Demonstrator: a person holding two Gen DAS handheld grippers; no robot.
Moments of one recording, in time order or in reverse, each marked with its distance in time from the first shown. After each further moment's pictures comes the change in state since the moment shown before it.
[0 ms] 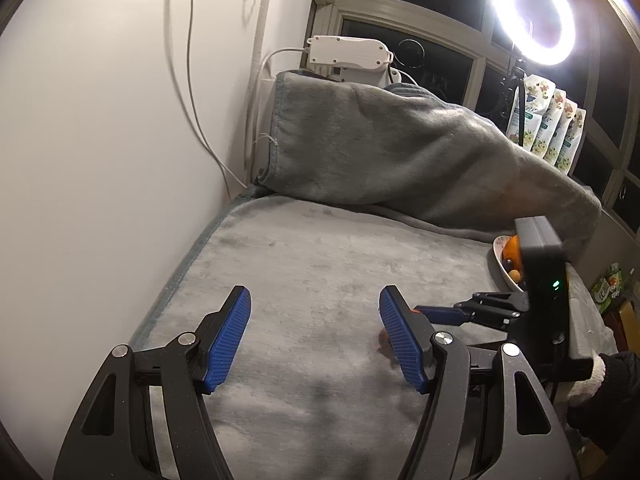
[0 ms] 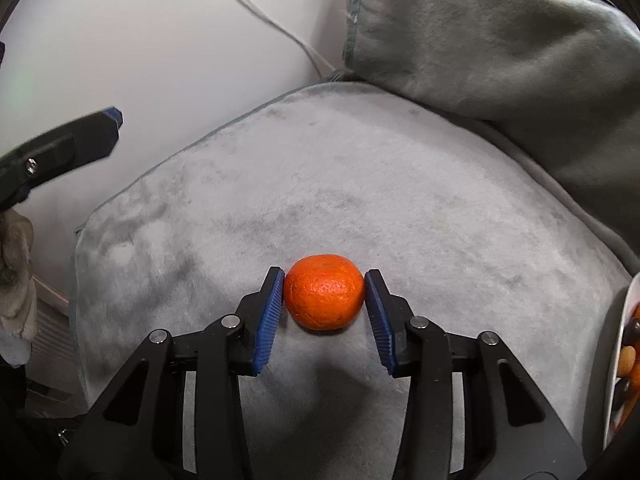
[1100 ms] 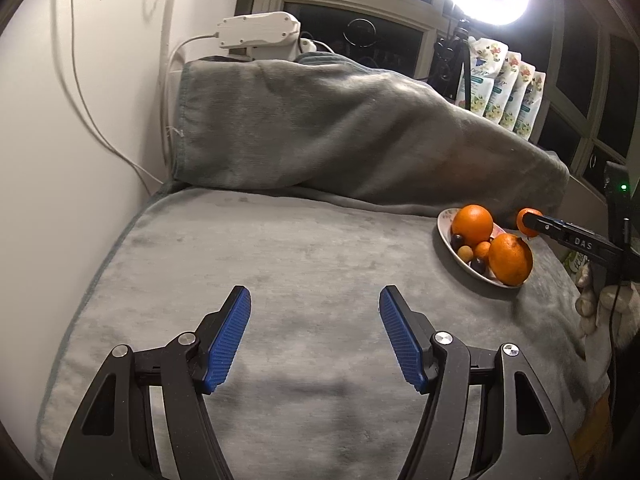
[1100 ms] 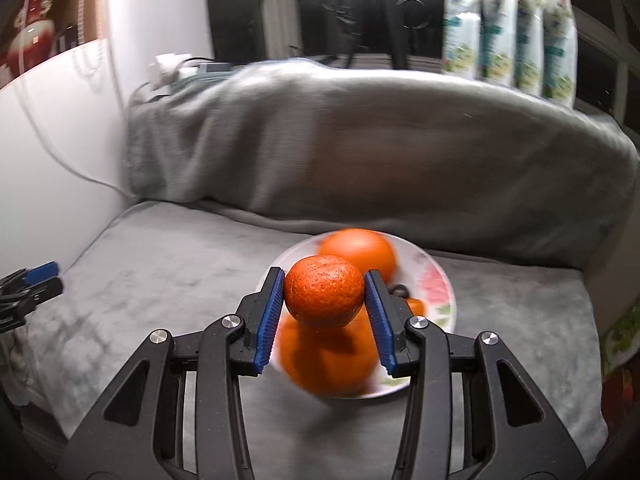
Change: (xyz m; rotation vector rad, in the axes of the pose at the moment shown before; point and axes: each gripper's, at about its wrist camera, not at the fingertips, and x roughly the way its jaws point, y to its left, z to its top) left arm 0.021 -0.074 -0.005 0.090 0.055 -0.121; right arm -0.190 -0.175 -0.083 0.386 -0.268 -0.422
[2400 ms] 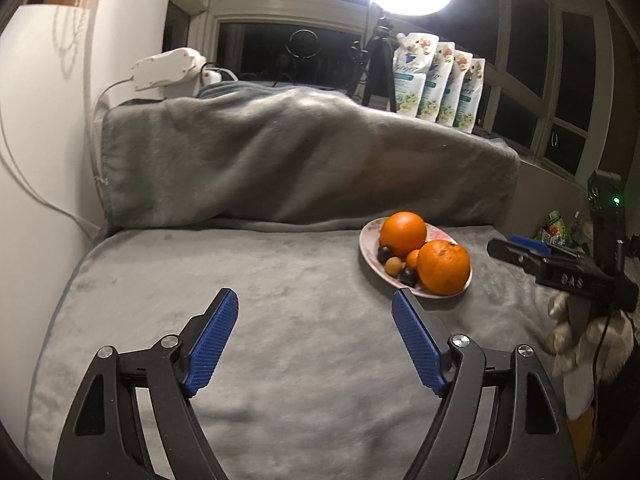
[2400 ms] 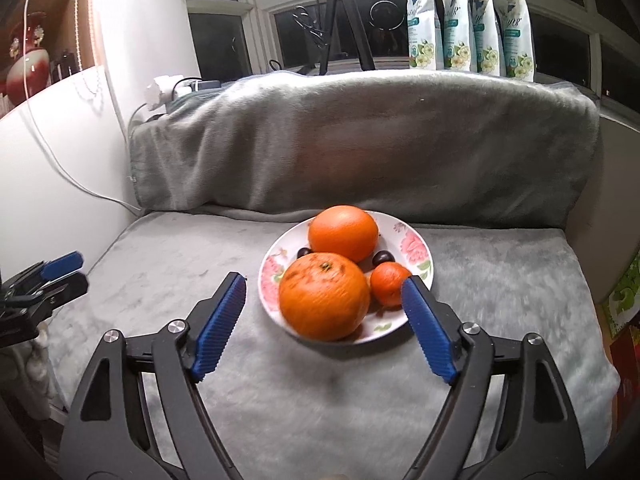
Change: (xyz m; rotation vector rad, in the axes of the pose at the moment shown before) left arm -0.005 -0.077 0.015 0.125 -0.052 -0.121; right arm -0.052 0.005 -0.038 0.075 -0.053 0.004
